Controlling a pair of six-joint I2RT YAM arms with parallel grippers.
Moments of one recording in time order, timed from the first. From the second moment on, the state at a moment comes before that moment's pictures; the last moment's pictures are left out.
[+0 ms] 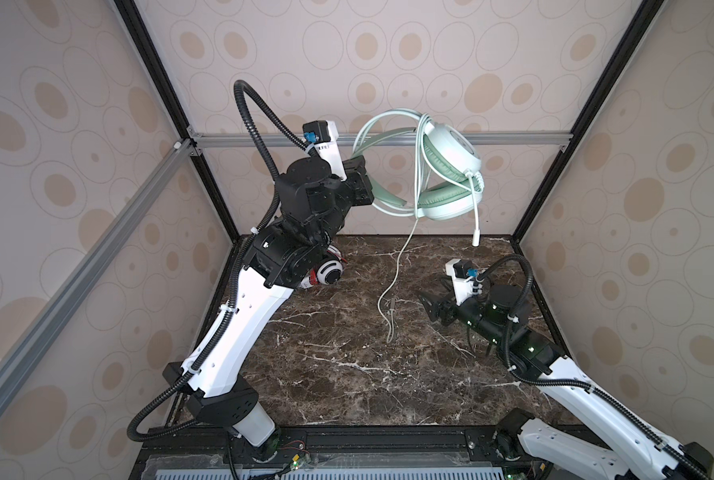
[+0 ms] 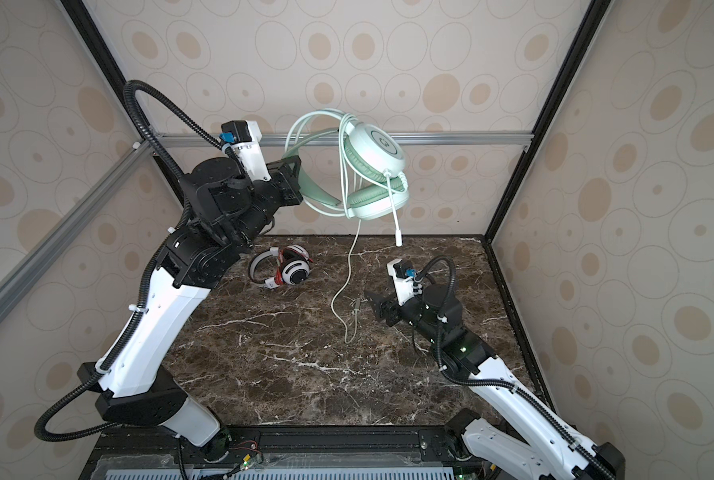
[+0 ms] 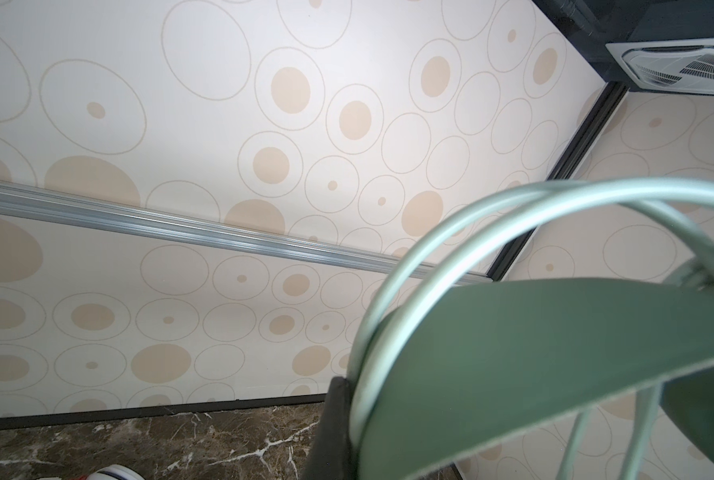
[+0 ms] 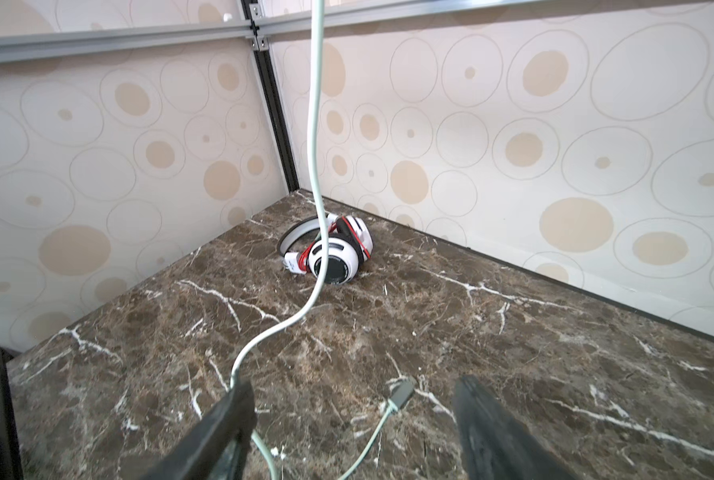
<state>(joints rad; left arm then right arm) -0.70 1.60 2.22 -0.52 -0.36 -0.39 0.57 0.94 0.84 -0.04 -0.12 0.06</state>
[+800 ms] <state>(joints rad) -0.69 1.60 2.20 -0.52 -0.27 -0.43 0.50 1.39 1.18 0.26 -0.33 0.12</state>
